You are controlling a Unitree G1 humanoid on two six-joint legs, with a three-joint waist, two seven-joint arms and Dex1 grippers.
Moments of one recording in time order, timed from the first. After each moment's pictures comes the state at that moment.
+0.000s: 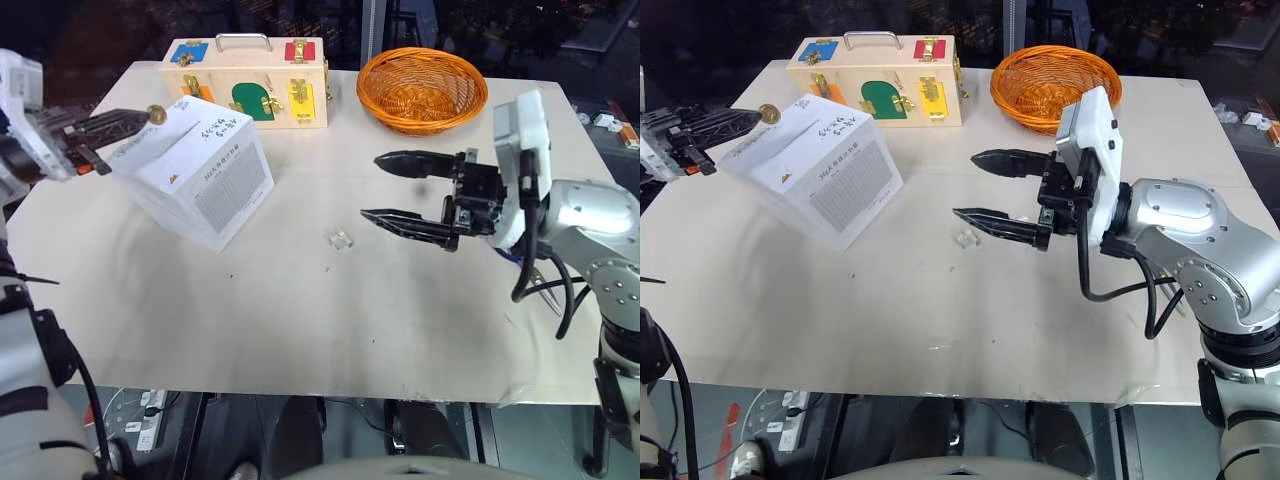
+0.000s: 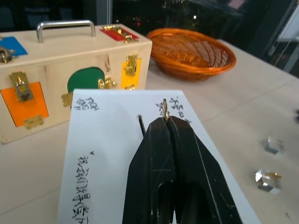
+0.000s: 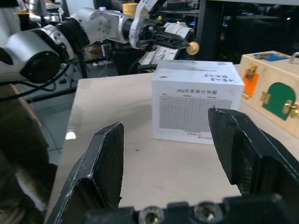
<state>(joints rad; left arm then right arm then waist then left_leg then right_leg) -0.94 1.07 0.22 0.77 -0.47 0.49 -1.26 -0.69 -0.66 0.04 -0.59 0.83 0.73 0.69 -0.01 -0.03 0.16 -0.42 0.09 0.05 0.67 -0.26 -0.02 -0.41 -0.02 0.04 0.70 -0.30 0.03</state>
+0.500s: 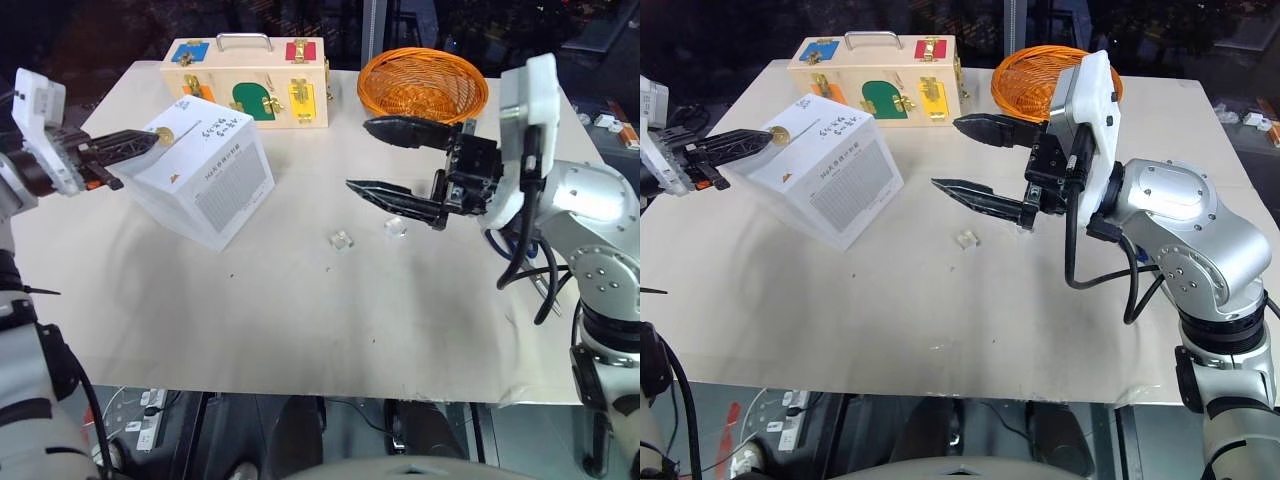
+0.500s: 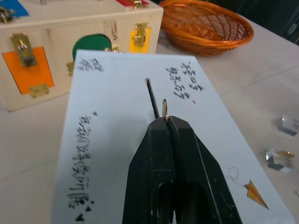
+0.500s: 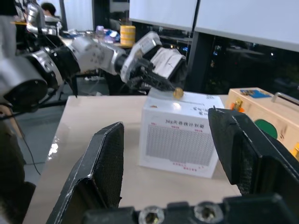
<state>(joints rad) -0.86 1.07 0.23 0.67 -0.44 0.56 -1.20 -0.76 -0.56 0.04 -0.56 0.75 0.67 0.68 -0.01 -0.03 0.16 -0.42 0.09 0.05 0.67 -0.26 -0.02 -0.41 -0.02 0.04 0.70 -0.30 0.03</state>
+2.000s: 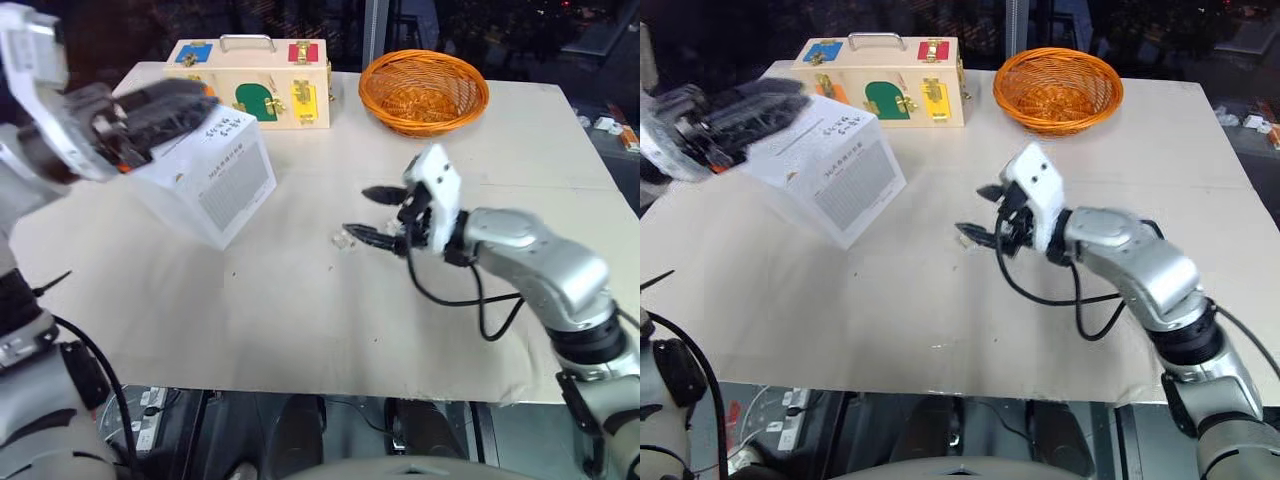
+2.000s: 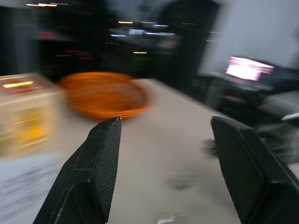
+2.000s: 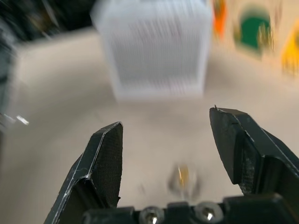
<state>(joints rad) -0.66 0.92 0.50 -0.15 -0.99 1.06 -0.95 -0.65 -0.48 0.31 -0.43 0.50 0.83 0.48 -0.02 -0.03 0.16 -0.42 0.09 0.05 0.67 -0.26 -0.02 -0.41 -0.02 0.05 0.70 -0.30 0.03</state>
